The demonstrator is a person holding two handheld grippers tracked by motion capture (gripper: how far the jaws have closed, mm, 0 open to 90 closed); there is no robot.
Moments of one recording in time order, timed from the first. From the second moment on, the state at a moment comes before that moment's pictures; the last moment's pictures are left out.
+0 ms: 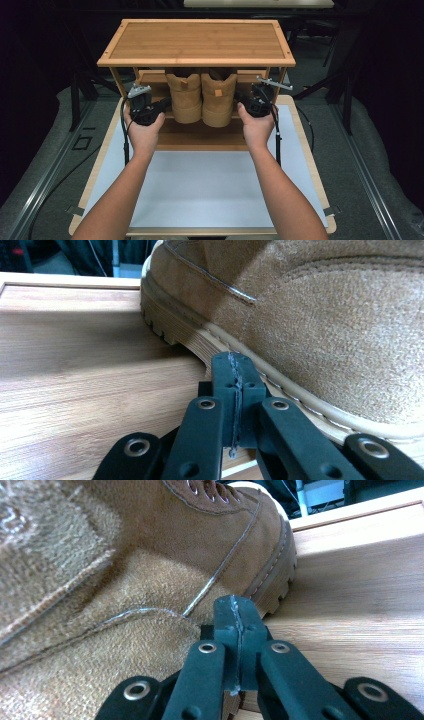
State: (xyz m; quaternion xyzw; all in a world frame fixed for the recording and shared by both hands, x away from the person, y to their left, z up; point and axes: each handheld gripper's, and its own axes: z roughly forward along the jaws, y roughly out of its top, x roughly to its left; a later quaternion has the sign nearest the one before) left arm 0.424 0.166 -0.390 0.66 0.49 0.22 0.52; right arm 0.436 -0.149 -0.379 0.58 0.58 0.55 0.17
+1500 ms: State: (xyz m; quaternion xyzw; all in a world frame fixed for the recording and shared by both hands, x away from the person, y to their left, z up) left arm 0.387 0.195 -0.364 0.69 0.45 0.22 0.52; right arm 0.395 -0.181 -0.354 0.53 0.65 0.52 0.16
